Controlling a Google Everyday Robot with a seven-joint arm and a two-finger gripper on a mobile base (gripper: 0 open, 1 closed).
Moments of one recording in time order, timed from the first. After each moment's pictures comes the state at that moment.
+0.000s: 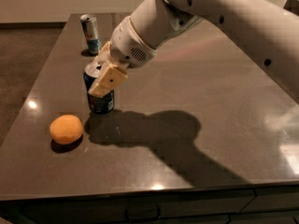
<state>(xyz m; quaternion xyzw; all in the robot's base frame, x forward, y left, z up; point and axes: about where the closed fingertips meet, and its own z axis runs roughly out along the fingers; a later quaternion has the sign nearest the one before) 0.503 0.109 0.942 -0.71 0.58 0.27 0.30</state>
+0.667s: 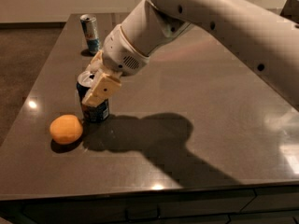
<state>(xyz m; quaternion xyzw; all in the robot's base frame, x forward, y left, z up) 0.483 0.125 0.931 -0.73 0.56 0.27 0.28</state>
